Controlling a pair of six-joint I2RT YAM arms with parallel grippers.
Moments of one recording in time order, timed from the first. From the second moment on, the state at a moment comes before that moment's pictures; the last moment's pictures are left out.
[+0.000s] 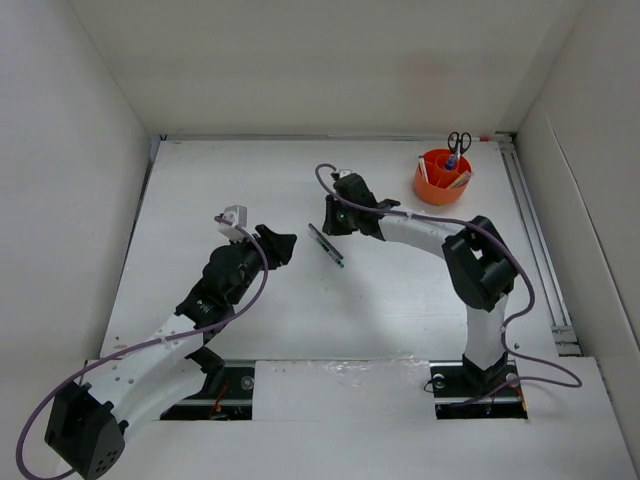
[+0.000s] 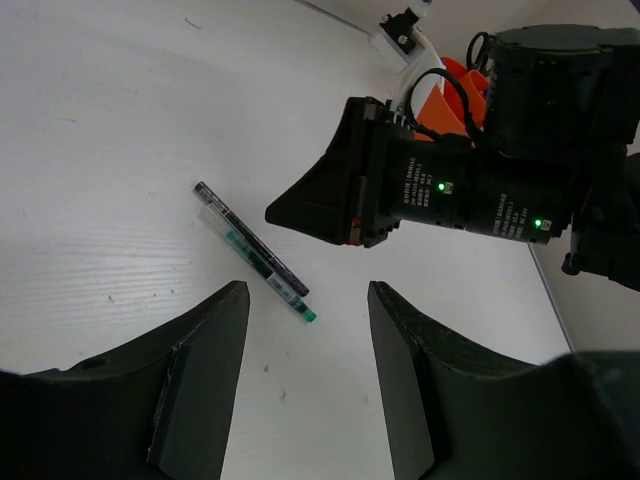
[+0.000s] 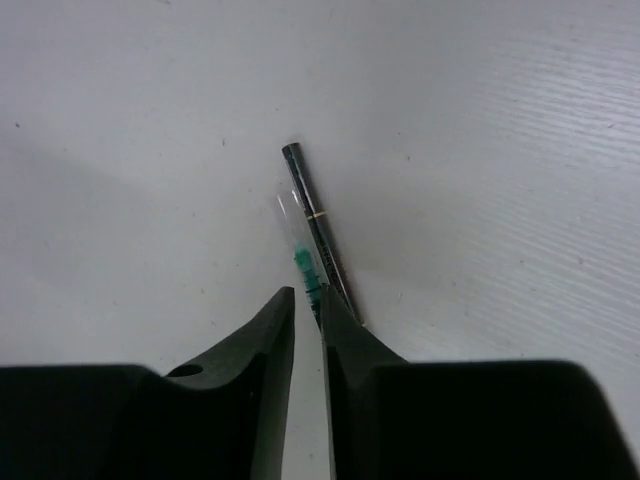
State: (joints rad) left arm -0.60 0.77 0.42 0.21 -0.17 -0.66; right arm 0.66 1.93 1.35 -0.14 0.00 0.50
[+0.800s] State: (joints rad) left arm -0.60 0.79 0.43 0.17 -0.18 -0.66; right arm 0.74 2.17 1.63 -0.36 0.15 0.42
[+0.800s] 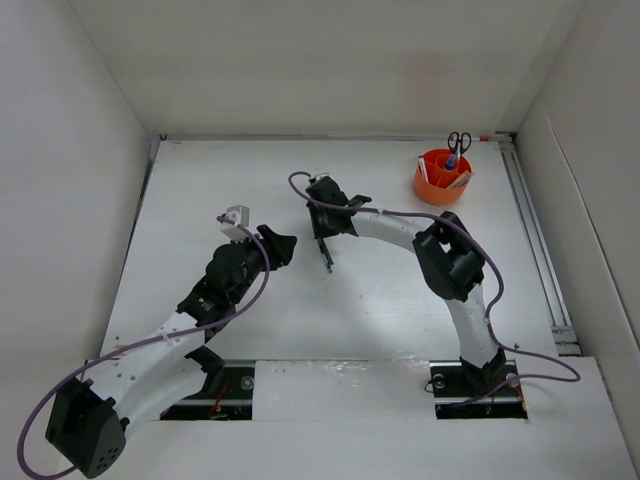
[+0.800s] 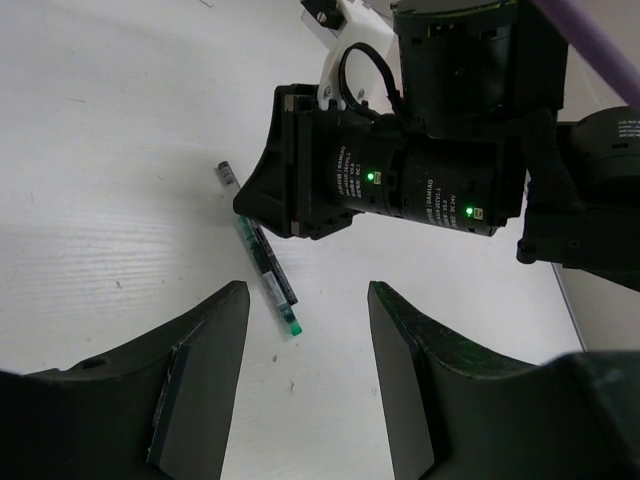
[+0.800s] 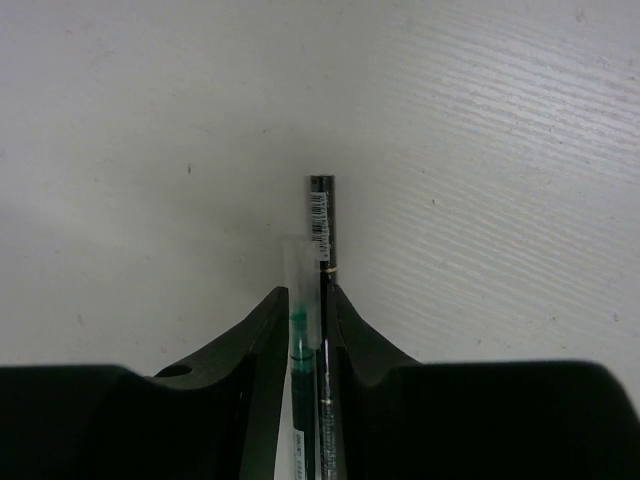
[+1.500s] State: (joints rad) left arm -0.60 0.78 0.43 0.17 -0.18 -0.66; right arm 0.79 2.23 1.73 -0.41 0.23 0.44
